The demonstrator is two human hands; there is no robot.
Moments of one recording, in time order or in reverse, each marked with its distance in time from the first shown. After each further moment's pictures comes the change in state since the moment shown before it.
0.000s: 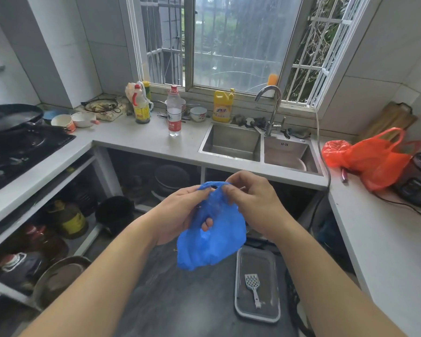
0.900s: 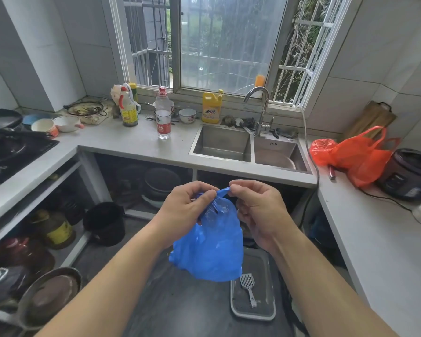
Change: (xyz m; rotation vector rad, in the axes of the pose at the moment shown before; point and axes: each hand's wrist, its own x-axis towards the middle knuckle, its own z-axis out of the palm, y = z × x) left_hand 0.015 -0.007 0.000 0.421 0.311 0.290; right_hand -0.010 -0.004 0.004 0.736 0.126 0.296
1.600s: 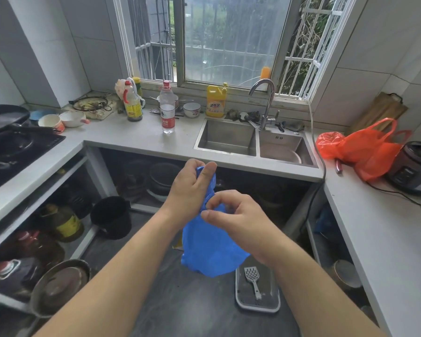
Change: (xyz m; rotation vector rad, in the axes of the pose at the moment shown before) left_hand 0.017 0.009 0.004 0.179 0.209 0.027; right_hand -0.022 0.021 0.019 -0.649 -0.283 -0.123
